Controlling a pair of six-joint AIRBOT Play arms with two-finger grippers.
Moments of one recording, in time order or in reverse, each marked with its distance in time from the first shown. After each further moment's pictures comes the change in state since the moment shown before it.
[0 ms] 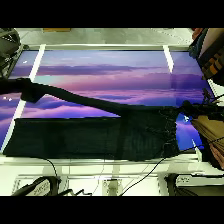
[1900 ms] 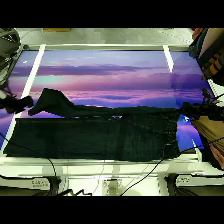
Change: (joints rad) left arm 0.173 -0.428 0.000 0.148 -0.008 -0.251; right arm 0.000 0.000 0.000 -0.059 -0.028 -0.019
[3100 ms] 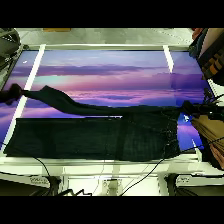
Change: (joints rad) left arm 0.163 -0.098 0.133 -0.728 0.073 0.379; right arm 0.000 0.000 0.000 0.040 -0.044 0.001
